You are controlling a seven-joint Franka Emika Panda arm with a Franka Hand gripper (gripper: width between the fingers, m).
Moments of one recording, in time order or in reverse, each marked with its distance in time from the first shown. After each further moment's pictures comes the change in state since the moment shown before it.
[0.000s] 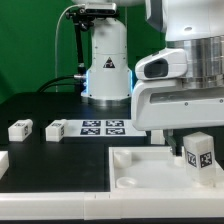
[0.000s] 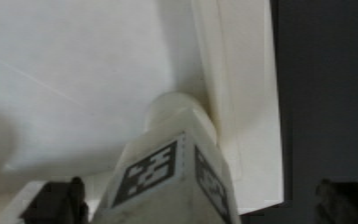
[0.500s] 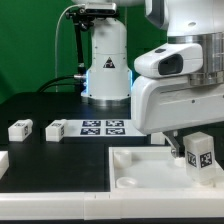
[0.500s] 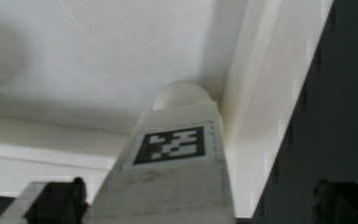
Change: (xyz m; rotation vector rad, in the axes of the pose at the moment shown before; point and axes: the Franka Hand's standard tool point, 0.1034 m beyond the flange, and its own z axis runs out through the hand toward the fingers) arm 0.001 0.002 -0.003 -0.016 0.002 -0.250
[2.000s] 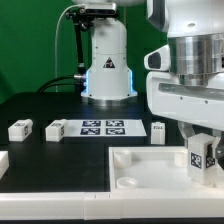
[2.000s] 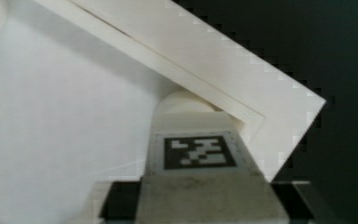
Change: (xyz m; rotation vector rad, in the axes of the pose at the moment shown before) arm 0.000 0.000 0.002 0.004 0.025 1.229
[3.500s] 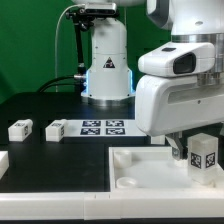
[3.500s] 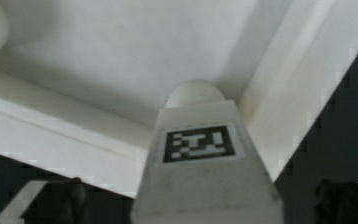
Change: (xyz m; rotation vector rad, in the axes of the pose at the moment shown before) arm 0.005 0.001 -0.001 -0.057 -0.010 -1.554
